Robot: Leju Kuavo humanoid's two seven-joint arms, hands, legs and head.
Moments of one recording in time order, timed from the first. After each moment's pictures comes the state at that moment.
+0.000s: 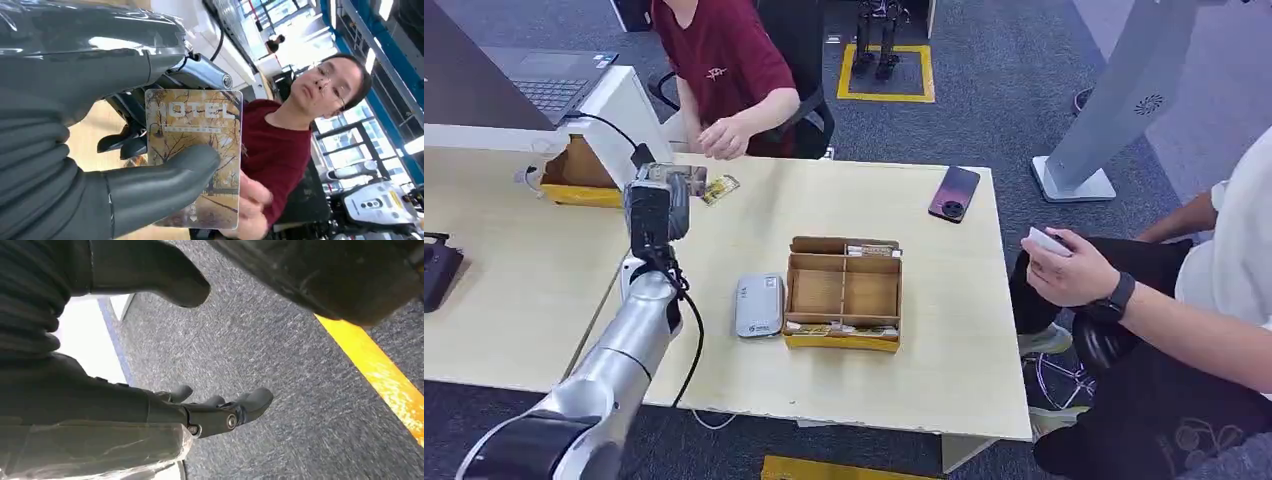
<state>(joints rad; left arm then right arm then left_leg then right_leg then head) -0.72 -0.02 -0.13 -0.68 -0.27 0.59 -0.61 -0.05 0.03 0.44 -0.17 0.59 -0.23 0.03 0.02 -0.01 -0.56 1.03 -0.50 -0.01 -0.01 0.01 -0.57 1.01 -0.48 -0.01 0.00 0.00</state>
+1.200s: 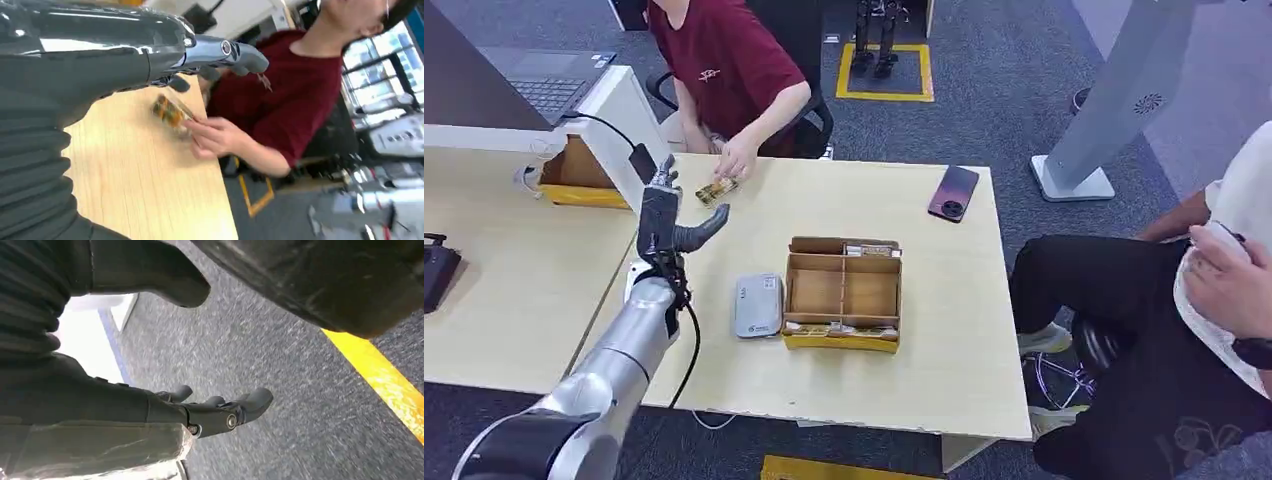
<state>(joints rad) -0.68 -0.01 -0.10 -0.69 -0.27 0.29 -0.55 -0.04 0.03 0.41 -0.17 0.56 -0.24 0.02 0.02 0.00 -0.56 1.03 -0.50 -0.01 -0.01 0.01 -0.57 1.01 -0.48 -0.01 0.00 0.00</state>
